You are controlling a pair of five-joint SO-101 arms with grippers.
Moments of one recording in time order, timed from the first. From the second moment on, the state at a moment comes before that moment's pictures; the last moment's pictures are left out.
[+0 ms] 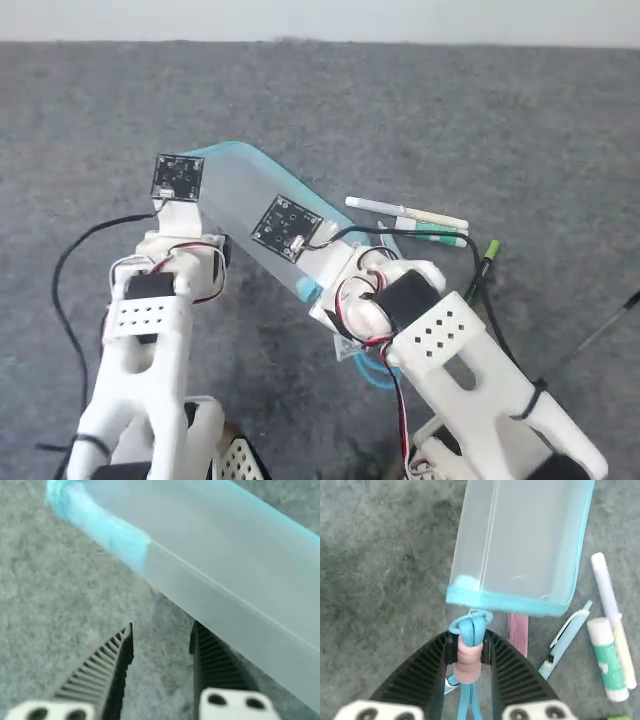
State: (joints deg) left arm -12.0 -34.4 64.4 37.1 -4.4; right arm -42.4 -35.9 38.9 66.7 19.9
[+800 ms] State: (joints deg) left arm 10.0 -80.4 64.3 72.7 -13.2; right arm -37.1 -28.7 31.1 64.4 11.5
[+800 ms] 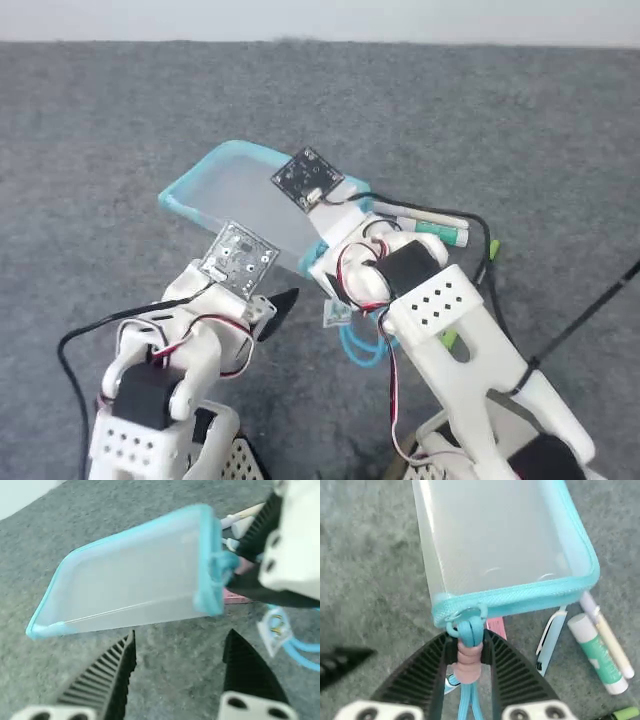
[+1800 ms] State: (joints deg) left arm 10.1 -79.6 75.3 54.2 -5.4; right arm -38.6 -28.7 30.3 65.5 5.8
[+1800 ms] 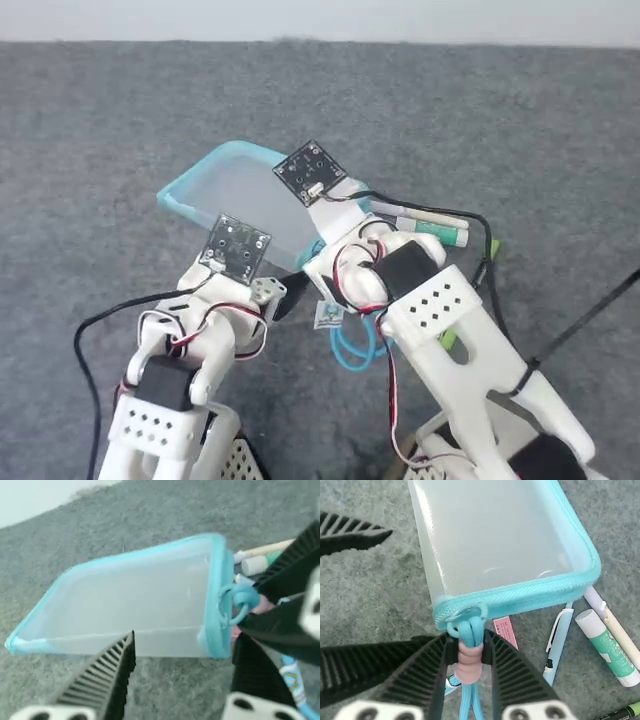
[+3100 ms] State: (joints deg) left arm -1.0 -79.6 79.7 44.4 -4.4; right arm -39.5 -28.7 41.0 63.6 8.9
